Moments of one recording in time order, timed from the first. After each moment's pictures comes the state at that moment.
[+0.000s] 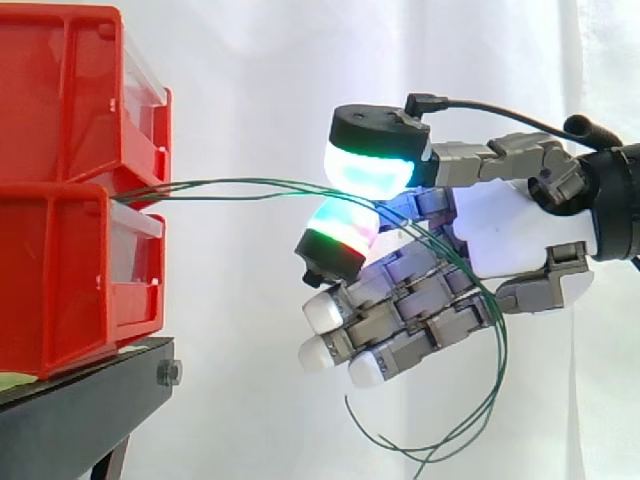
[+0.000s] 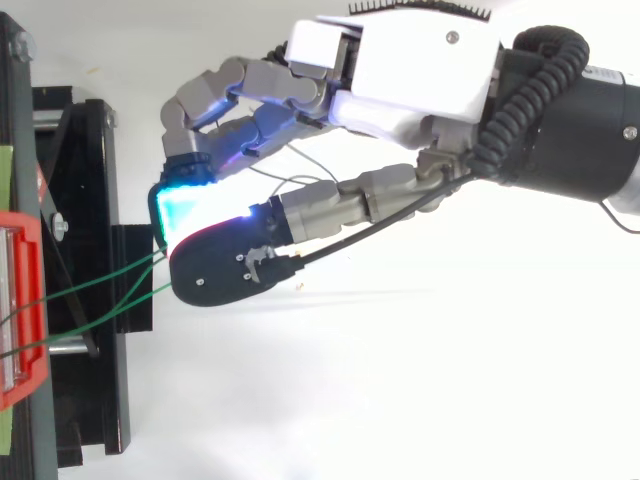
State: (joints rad) arm 0.12 -2.29 -1.04 -3.11 -1.25 -0.10
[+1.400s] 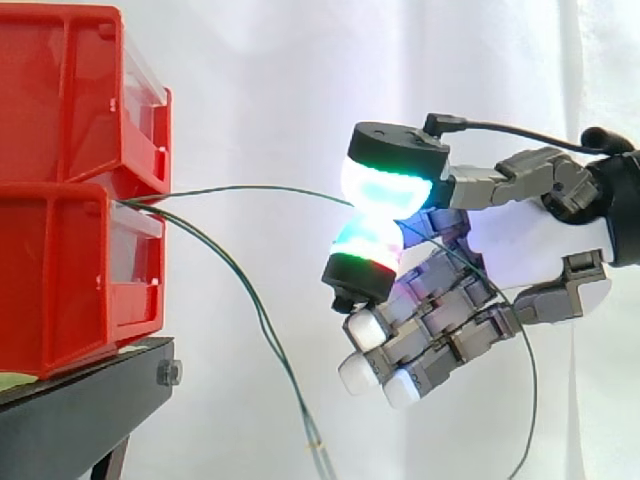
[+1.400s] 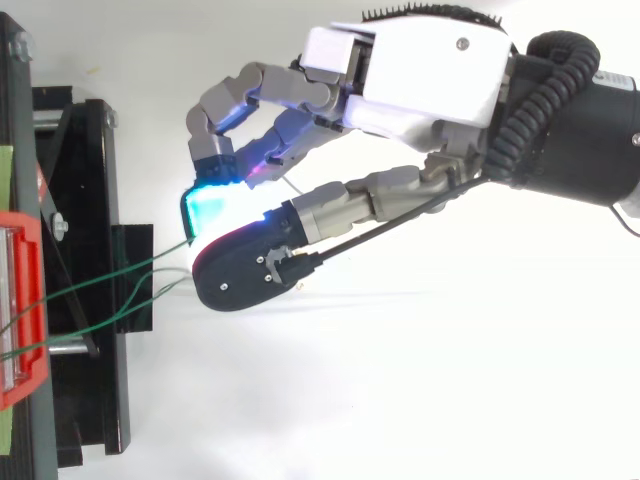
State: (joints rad) arm 0.13 -2.28 -1.04 -3.17 -1.23 -0.10
